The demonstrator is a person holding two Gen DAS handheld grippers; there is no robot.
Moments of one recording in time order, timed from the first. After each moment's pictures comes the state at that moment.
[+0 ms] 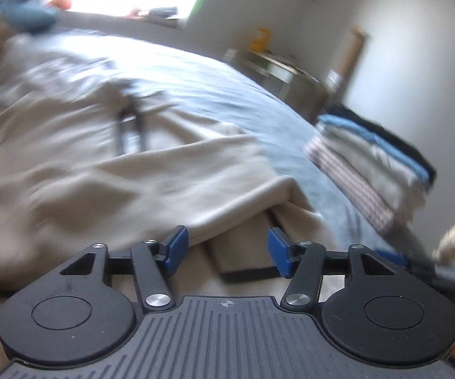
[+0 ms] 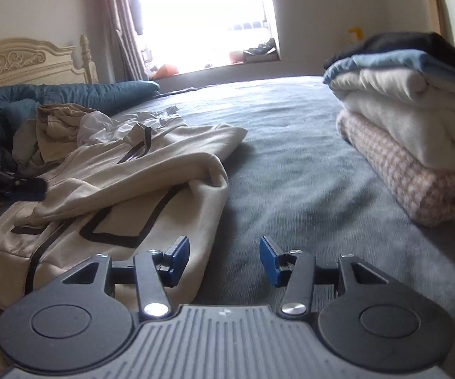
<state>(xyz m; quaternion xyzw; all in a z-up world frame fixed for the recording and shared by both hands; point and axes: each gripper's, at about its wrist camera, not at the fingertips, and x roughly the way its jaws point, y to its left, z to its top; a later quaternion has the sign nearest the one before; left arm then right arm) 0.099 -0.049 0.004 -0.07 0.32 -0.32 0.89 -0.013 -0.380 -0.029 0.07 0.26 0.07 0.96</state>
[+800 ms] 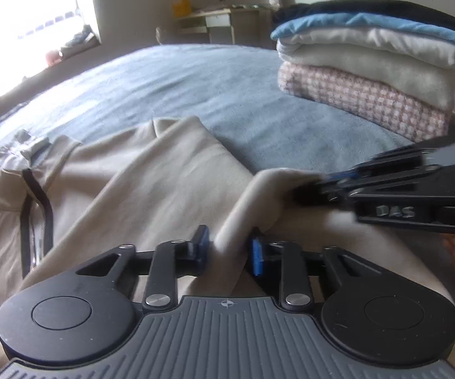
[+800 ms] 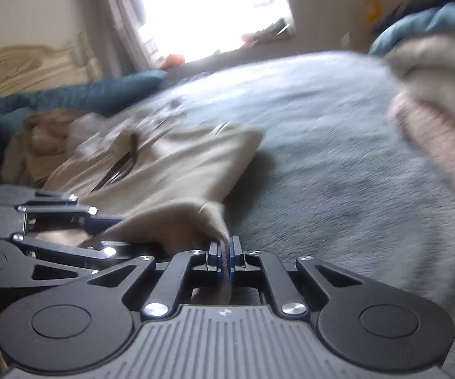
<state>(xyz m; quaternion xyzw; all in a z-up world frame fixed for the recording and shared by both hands) 0.159 -0.194 -0.030 0.18 0.29 -0.33 0.88 0.111 -0.379 -0.053 0.12 0.26 0.06 0.96</state>
